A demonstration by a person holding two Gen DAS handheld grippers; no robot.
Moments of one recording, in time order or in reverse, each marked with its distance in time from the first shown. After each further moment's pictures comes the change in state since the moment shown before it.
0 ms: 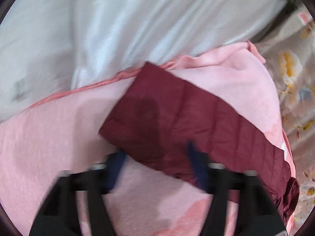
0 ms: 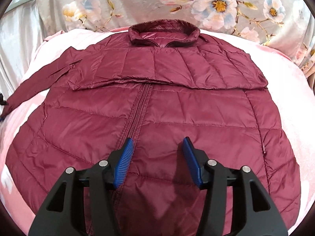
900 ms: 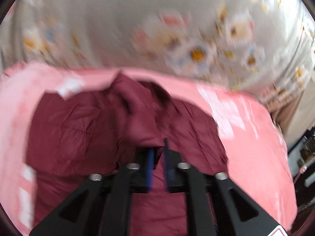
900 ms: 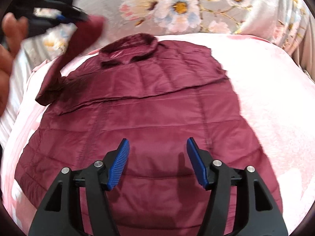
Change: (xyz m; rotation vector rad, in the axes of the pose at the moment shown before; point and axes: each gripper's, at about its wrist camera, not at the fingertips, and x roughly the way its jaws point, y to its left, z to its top) left arm -0.165 -0.437 -0.328 0.923 0.172 -0.562; right arm -0.032 -0.101 -0.009 0.210 -0.059 -0.006
